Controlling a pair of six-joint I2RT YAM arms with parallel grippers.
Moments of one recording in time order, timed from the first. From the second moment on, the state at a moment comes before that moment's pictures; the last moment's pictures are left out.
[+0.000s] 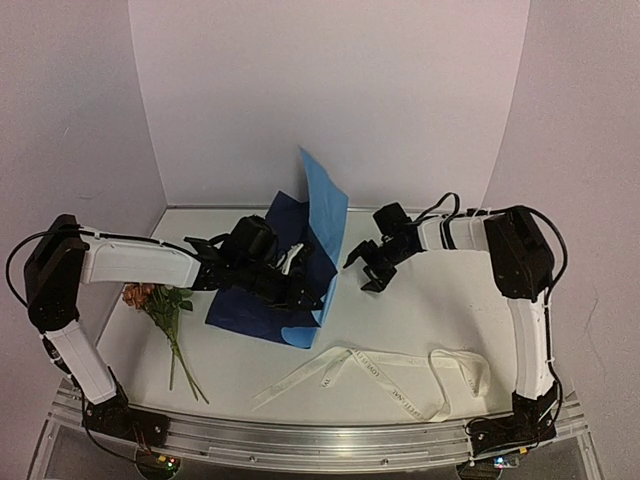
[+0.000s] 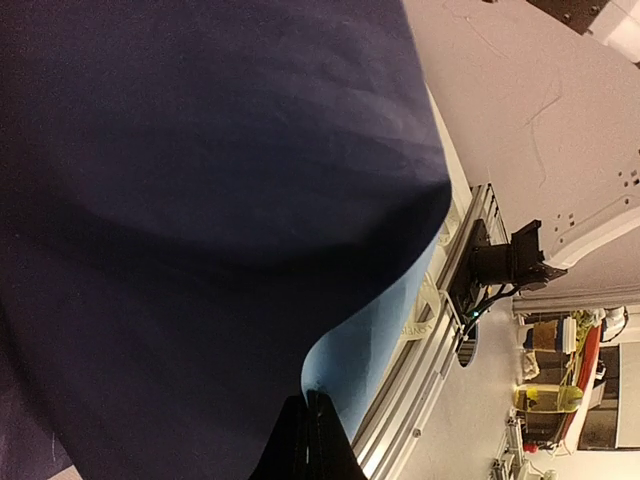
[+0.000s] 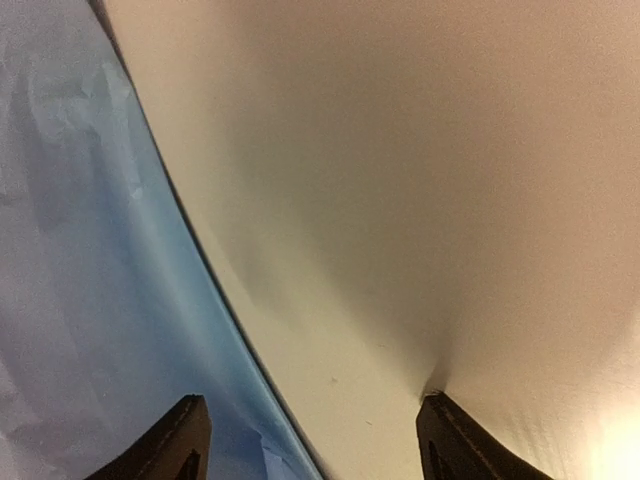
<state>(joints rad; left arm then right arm) -0.86 1.69 1.09 -0.10 0.54 -0.60 0.52 2.23 1.61 -0.39 -0.34 1.22</state>
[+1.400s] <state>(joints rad) -0.86 1.74 1.13 -0.10 0.58 -0.60 0.73 1.86 1.58 -0.72 -0.35 0.58</state>
